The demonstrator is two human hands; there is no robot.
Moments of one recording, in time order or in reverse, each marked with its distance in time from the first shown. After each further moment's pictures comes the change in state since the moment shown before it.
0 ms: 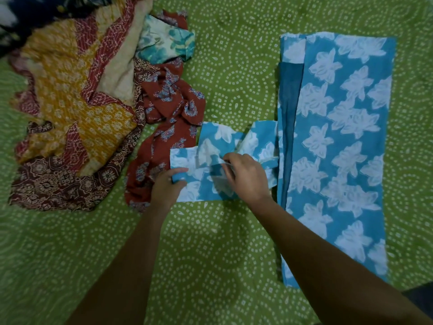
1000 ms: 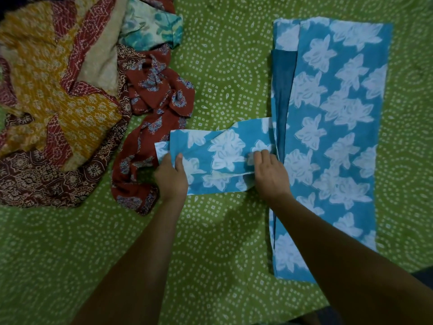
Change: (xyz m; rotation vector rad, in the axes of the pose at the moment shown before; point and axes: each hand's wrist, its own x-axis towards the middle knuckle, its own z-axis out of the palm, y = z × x) left_hand -0.005 0.030 0.046 0.105 0.413 0.008; right_hand -0.034 0.065 -0.015 -0.392 -0.347 0.183
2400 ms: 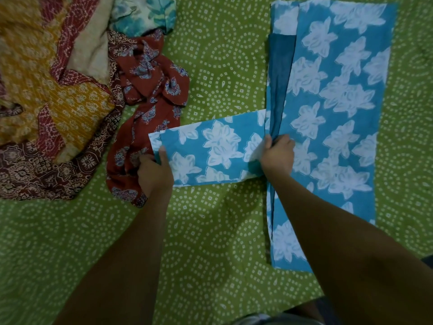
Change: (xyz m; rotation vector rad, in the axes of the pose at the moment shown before) left_hand 0.005 -0.019 -0.008 0.091 0.052 -0.244; right_hand 0.029 0.013 0.008 0.670 -0.022 0.837
